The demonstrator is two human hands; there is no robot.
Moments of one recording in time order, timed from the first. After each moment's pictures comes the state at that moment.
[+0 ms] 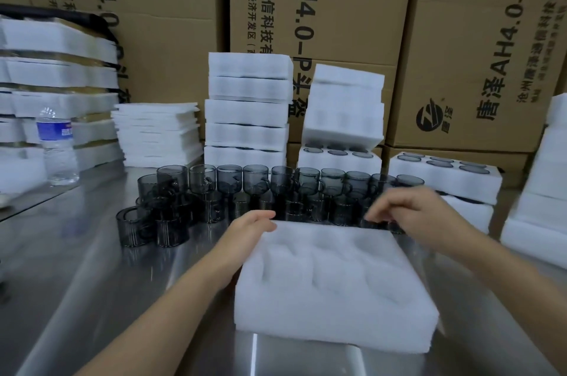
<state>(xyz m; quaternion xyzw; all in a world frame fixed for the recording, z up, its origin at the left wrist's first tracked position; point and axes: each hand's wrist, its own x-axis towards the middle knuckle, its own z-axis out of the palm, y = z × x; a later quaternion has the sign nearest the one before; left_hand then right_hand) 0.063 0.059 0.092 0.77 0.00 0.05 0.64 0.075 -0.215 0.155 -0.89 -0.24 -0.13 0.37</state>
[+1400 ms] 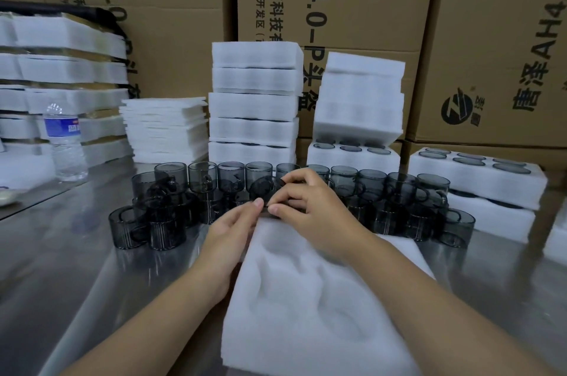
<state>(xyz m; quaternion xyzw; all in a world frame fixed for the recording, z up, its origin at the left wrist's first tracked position) 0.079 0.057 0.082 0.61 0.03 0.14 0.78 0.117 -0.091 0.124 -0.79 -0.38 -0.10 0.47</state>
